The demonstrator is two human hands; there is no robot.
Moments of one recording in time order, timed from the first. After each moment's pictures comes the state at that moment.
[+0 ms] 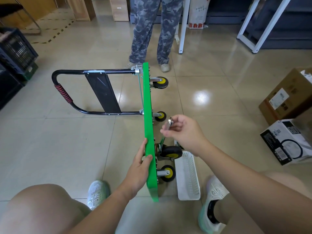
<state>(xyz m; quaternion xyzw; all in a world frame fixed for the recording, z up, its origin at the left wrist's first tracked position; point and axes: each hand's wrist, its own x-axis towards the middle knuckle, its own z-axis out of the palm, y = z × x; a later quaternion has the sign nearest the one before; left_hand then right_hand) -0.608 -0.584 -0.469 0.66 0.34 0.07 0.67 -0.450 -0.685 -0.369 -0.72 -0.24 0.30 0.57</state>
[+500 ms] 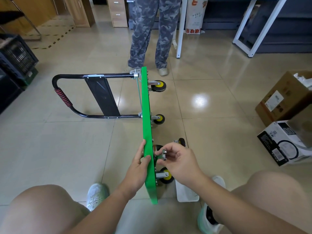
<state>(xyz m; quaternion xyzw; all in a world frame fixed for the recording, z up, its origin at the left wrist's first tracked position) -0.609 -0.590 -0.461 0.66 0.35 0.07 0.66 -0.513 -0.716 -0.413 -0.70 -0.26 0.27 0.61</state>
